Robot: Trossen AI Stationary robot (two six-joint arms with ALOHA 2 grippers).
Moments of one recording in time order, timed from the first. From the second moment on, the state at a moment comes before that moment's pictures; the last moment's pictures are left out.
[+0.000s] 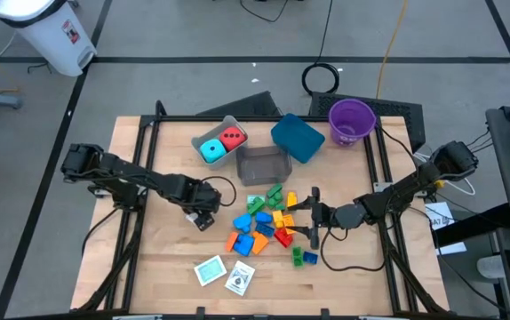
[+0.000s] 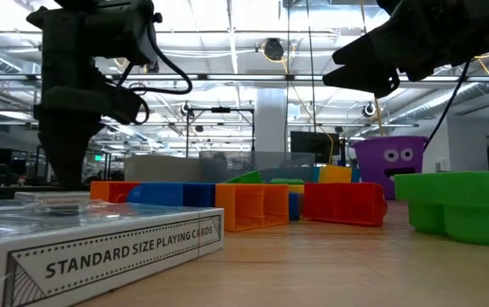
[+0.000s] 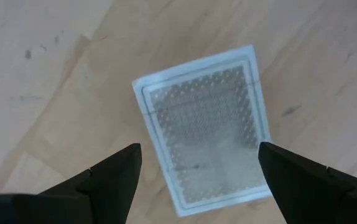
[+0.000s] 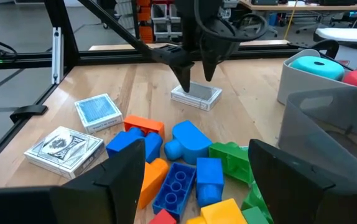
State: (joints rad) left arm -0.14 1.50 0.83 -0.85 -0.02 -0.80; right arm 0.44 1.33 0.45 0.63 0.49 0.16
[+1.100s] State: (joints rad) left arm -0.17 1.56 0.97 -1.03 -0.13 -0.77; right arm 0.44 1.33 0.45 0.63 0.49 0.17
